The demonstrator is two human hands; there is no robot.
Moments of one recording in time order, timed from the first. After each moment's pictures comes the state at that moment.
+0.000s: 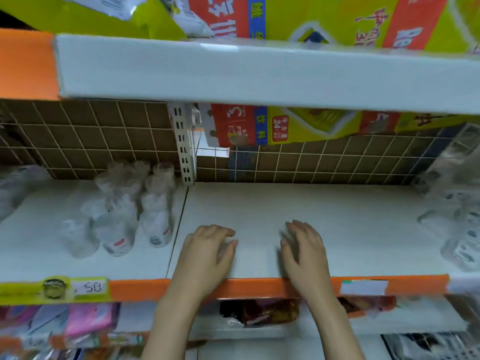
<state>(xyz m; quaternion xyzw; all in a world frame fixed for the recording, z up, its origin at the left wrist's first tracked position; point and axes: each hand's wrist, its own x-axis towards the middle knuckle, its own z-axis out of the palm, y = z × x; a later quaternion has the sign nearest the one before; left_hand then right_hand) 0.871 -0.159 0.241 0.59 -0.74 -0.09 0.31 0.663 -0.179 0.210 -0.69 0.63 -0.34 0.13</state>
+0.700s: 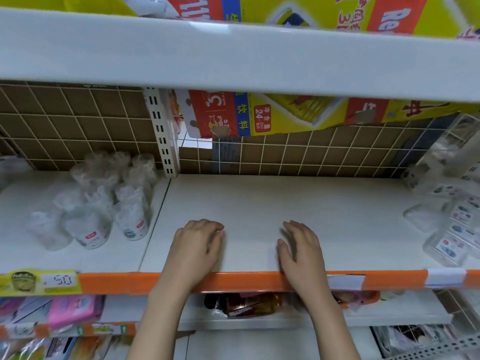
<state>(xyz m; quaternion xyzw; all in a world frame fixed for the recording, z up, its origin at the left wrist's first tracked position) 0.837 -0.175 0.228 0.63 -0.72 -0.10 0.27 0.616 -0.182 0.201 -0.69 0.63 -0.33 0.15</state>
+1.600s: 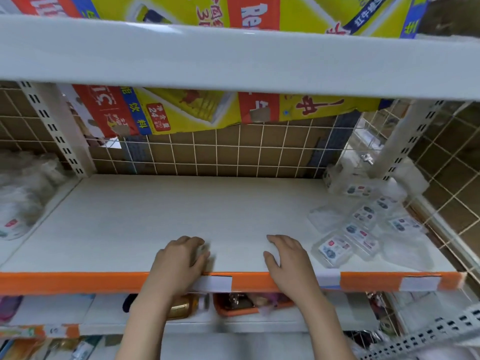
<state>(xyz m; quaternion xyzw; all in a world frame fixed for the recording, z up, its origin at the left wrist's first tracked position) 0.603 -0.185 0.214 0.70 -0.69 -0.15 0.15 0.370 -0.209 0.196 -0.74 0.62 -0.20 0.17</state>
